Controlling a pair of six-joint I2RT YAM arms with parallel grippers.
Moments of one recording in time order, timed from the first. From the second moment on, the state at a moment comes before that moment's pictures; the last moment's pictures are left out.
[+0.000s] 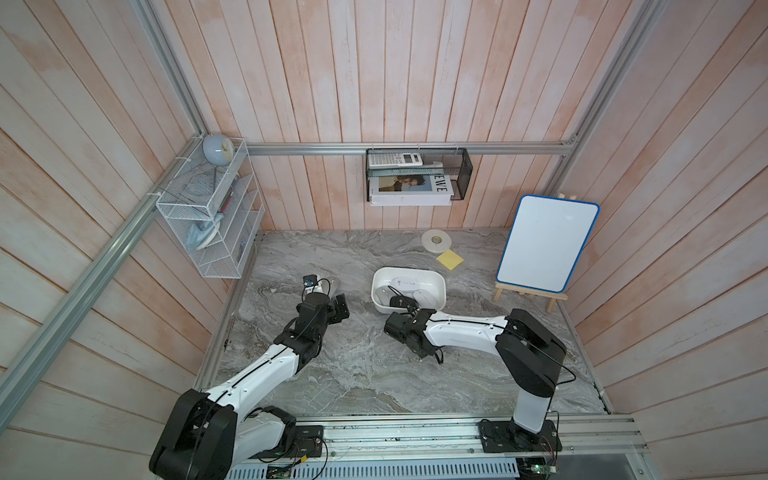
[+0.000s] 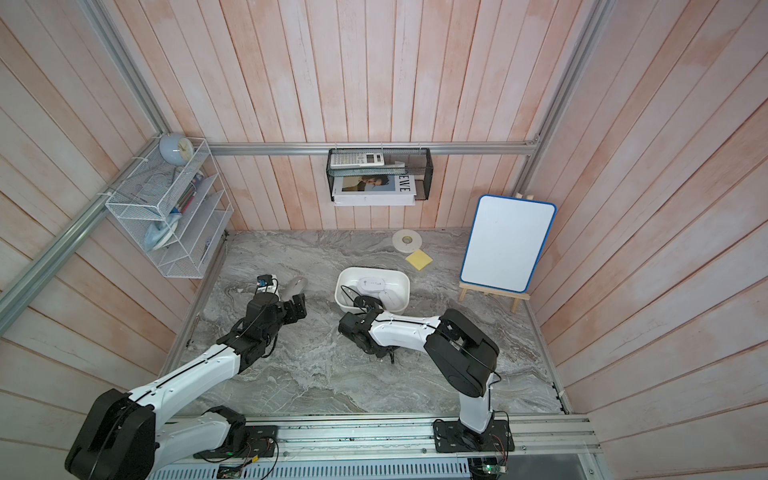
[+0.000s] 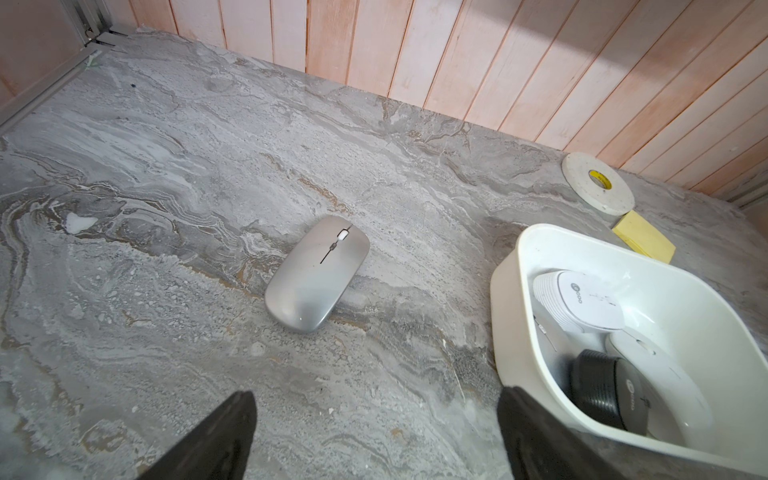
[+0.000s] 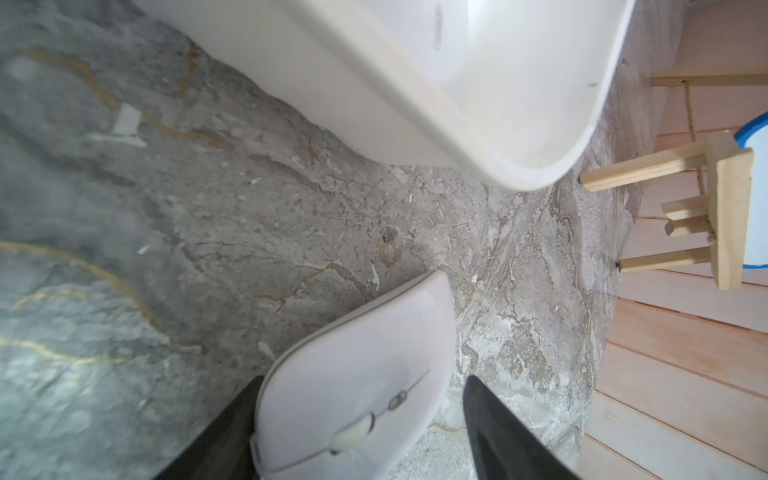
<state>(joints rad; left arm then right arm) -0.41 1.18 0.55 0.09 -0.27 -0.44 0.99 1.84 1.16 -0.94 0.63 0.59</state>
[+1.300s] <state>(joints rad) -0.79 1.89 1.50 -0.51 -0.29 -0.12 0.74 1.12 0.75 -0.62 0.38 0.57</state>
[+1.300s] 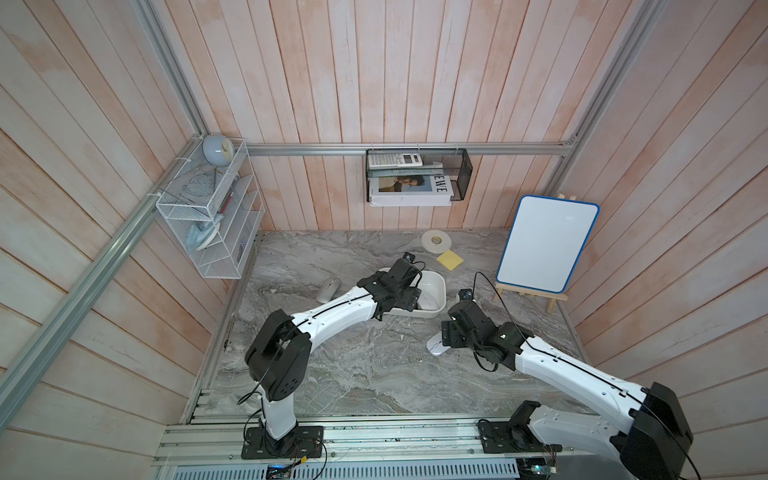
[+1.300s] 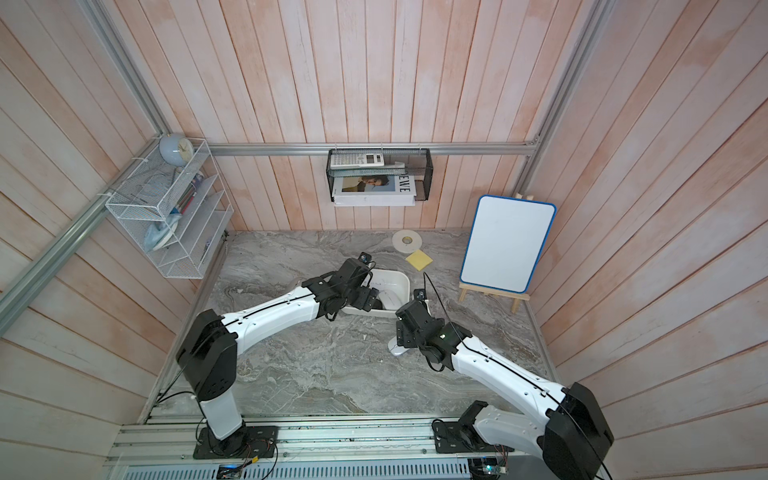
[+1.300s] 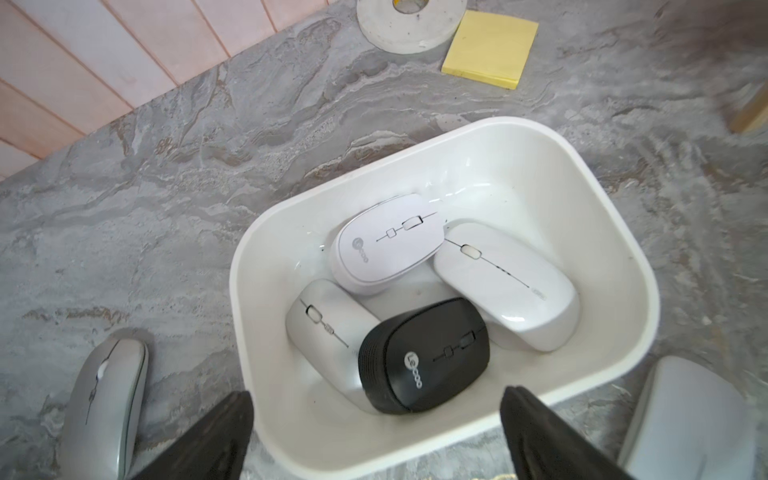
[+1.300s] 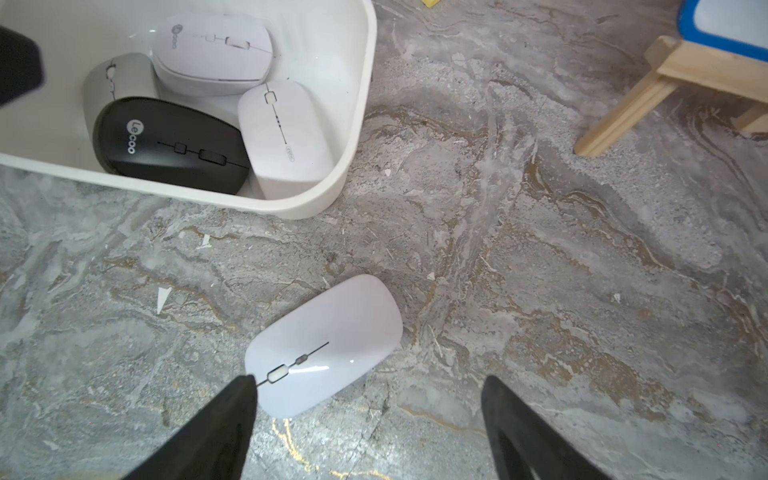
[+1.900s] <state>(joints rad) -0.73 2.21 1.94 -0.97 -0.15 0.06 0.74 1.11 0.71 -0.56 0.32 0.58</state>
